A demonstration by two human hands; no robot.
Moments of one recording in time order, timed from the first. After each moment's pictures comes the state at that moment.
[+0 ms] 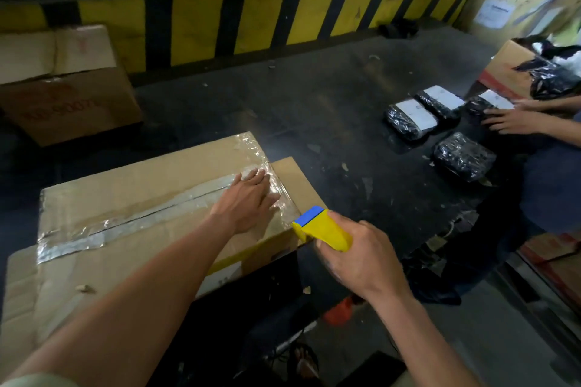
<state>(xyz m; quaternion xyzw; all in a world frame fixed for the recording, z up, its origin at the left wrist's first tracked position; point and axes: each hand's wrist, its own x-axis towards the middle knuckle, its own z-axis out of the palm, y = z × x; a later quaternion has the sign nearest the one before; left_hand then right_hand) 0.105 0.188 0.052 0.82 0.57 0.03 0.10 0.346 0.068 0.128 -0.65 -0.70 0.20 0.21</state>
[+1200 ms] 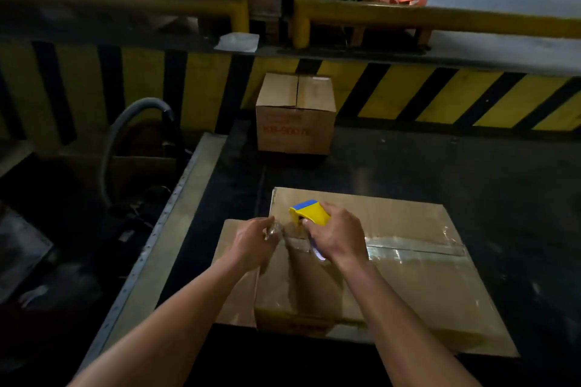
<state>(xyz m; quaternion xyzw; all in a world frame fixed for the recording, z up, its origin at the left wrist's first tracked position) -0.174 0.018 0.083 0.43 0.83 0.29 0.20 -0.018 0.116 0.126 -0.49 -0.80 0.29 0.18</state>
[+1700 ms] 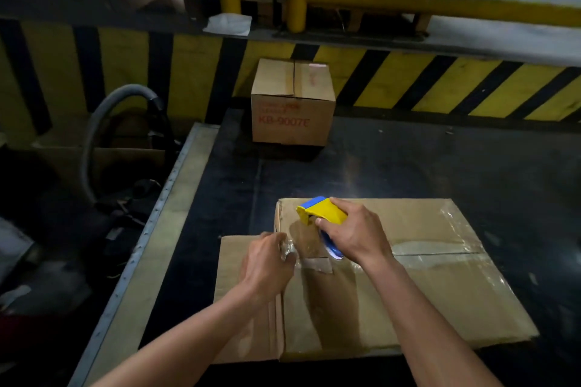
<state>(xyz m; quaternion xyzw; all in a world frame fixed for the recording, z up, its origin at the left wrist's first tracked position) -0.144 0.008 0.071 0.41 0.85 0.28 0.19 -0.013 0.128 0.133 -0.49 -0.81 0.27 0.17</state>
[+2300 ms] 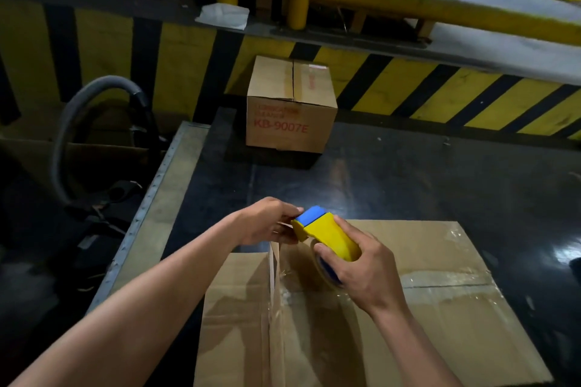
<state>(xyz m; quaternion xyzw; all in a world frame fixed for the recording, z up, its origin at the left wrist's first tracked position) -0.243 0.117 0.100 0.25 0.61 0.39 0.64 -0.017 0.126 0.122 -0.46 -0.80 0.28 0.26</state>
